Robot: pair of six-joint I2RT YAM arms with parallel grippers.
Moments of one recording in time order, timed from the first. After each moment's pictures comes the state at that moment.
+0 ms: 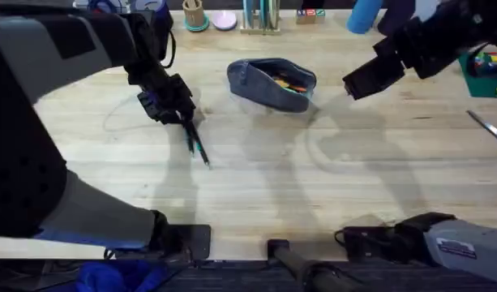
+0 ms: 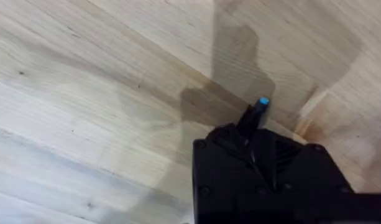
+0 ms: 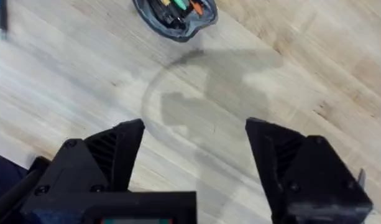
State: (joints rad) left arm 0.00 1.70 1.07 -0.87 0.01 -0.63; right arm 0.28 1.36 1.54 -1.37 -0.07 -0.28
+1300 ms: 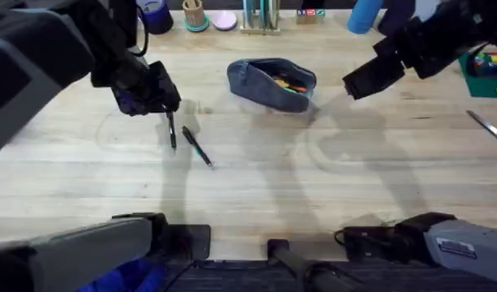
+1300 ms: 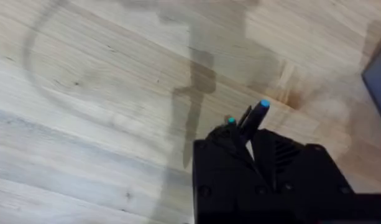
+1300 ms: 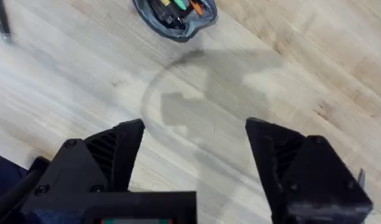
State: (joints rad) left arm 0.04 1.41 1.05 -0.94 -0.01 -0.44; right arm 0.28 1.36 1.54 -1.37 -0.07 -0.28
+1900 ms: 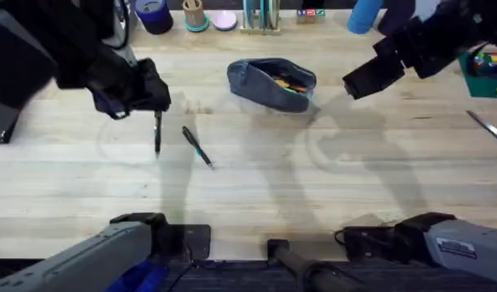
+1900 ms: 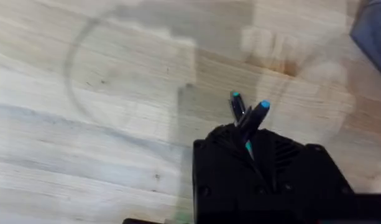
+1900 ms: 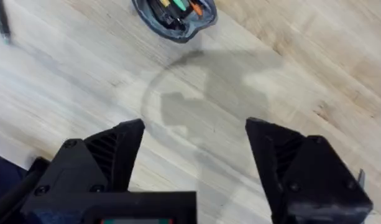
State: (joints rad) left arm 0.04 1.26 1.11 -1.10 -0.02 -0.26; right arm 0.28 1.36 1.54 -1.37 -0.07 -0.28
